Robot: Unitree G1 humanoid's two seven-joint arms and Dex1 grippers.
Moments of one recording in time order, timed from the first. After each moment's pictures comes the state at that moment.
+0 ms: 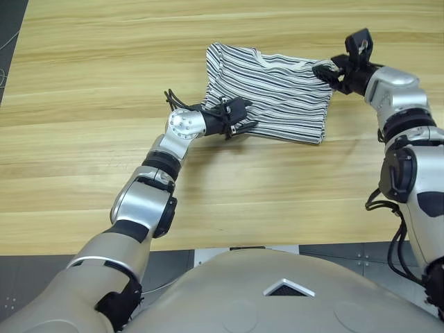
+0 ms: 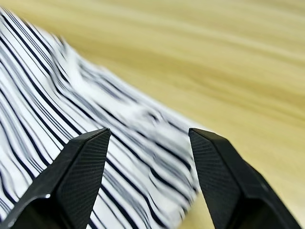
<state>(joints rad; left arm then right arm) -0.62 0.22 -0.32 1.09 0.18 -0.53 -0.80 -0.94 -0.33 -0.14 1.29 0.04 0.02 0.74</state>
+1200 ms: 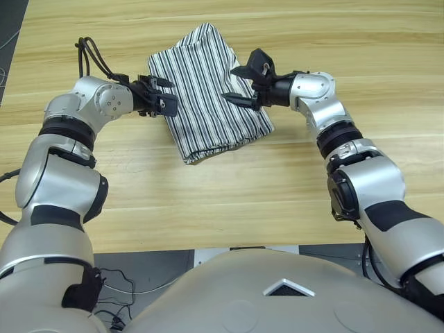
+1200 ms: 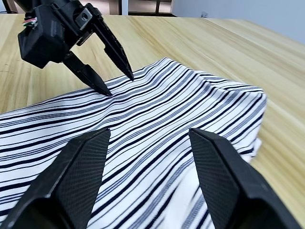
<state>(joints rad) -0.82 0.67 -0.63 1.19 0.63 -0.72 -0.48 -0.86 -0.01 0.16 1.16 -0.10 -0.25 0.88</state>
